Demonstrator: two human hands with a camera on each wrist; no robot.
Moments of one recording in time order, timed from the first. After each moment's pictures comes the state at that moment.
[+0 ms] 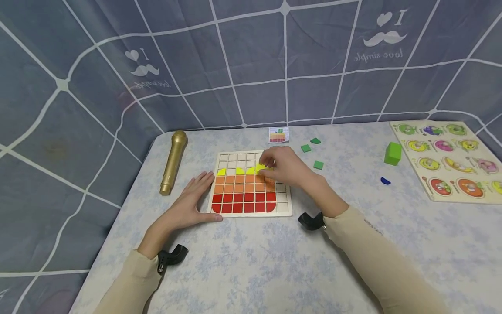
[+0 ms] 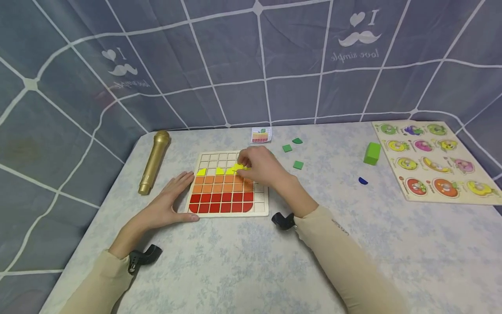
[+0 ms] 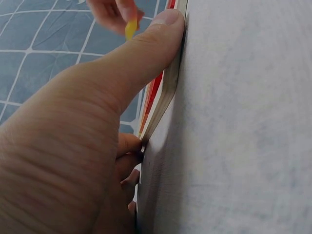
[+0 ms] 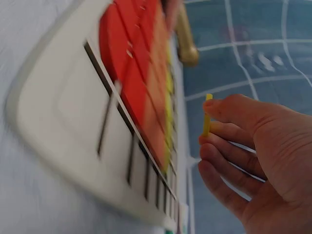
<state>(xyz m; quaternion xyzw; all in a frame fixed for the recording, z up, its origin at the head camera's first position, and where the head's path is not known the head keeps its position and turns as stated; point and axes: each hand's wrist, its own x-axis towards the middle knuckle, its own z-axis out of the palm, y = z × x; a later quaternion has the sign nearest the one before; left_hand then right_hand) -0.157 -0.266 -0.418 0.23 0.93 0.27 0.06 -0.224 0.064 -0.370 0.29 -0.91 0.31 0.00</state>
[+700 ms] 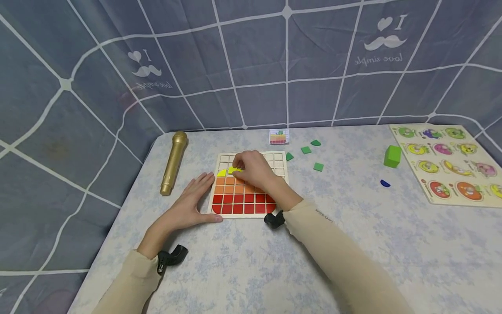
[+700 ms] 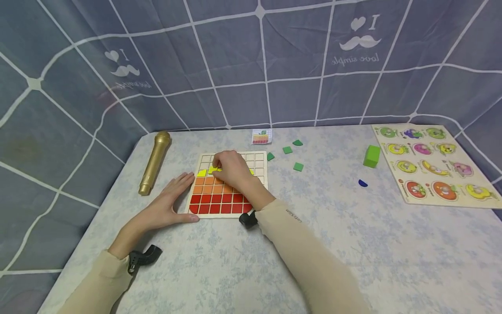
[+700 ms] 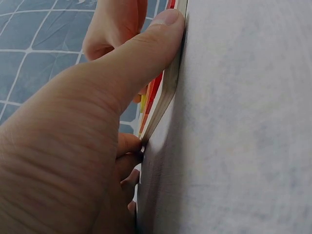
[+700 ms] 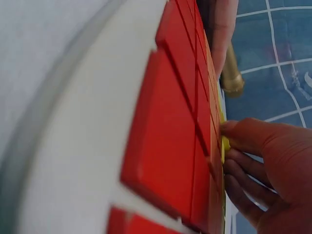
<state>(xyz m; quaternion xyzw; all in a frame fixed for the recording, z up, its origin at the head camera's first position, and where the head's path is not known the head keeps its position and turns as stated) -0.156 -0.268 -0.418 0.23 0.93 0.27 0.07 -0.246 -0.022 -0.399 0.26 -0.92 0.30 0.02</state>
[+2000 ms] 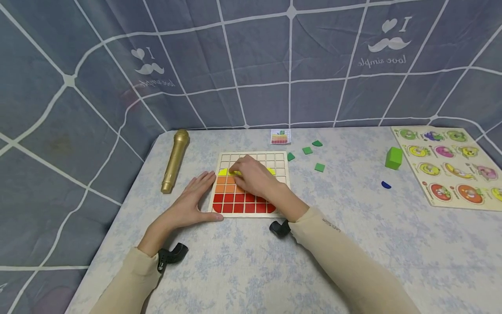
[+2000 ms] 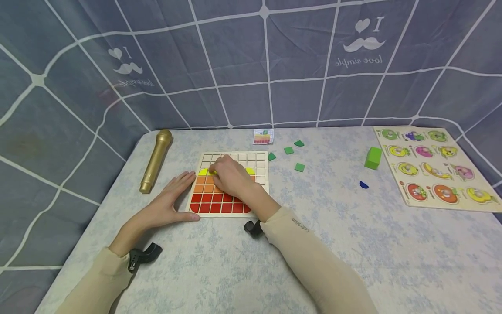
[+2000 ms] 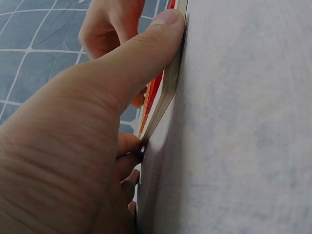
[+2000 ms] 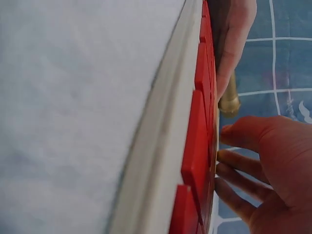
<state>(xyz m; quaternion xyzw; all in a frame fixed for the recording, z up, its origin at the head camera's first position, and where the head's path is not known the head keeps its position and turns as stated) -0.156 -0.268 -0.416 0.23 0.93 0.27 0.07 -0.221 -0.021 -0.392 0.34 -0.91 0.22 0.01</state>
